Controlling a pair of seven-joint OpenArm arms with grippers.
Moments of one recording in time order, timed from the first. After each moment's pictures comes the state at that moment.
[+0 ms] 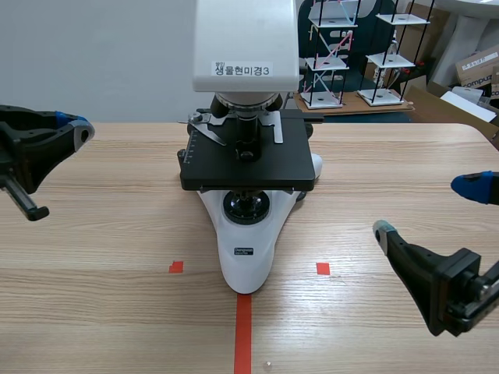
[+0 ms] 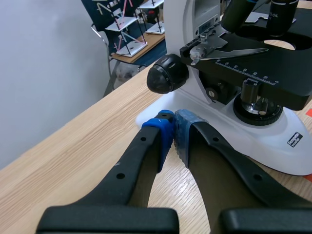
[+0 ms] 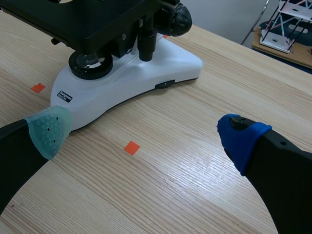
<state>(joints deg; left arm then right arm) 14.0 -45.0 2.8 97.3 -21.1 -29.8 -13.9 -45.2 30.8 13.0 115.3 16.7 24.7 6.9</state>
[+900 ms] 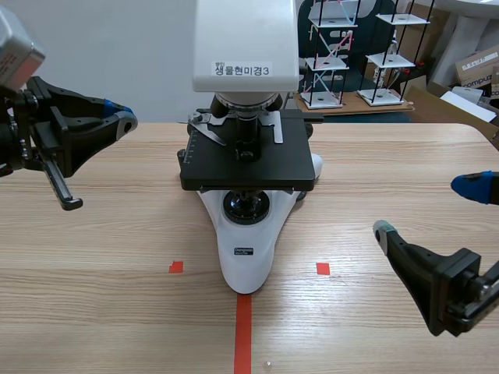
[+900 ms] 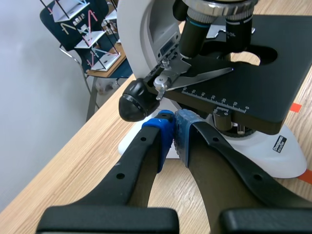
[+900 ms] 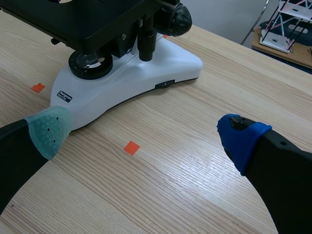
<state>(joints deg) 3.1 -45.2 11.8 97.4 -16.3 -33.5 -10.9 -45.2 30.8 13.0 115.3 16.7 24.7 6.9</state>
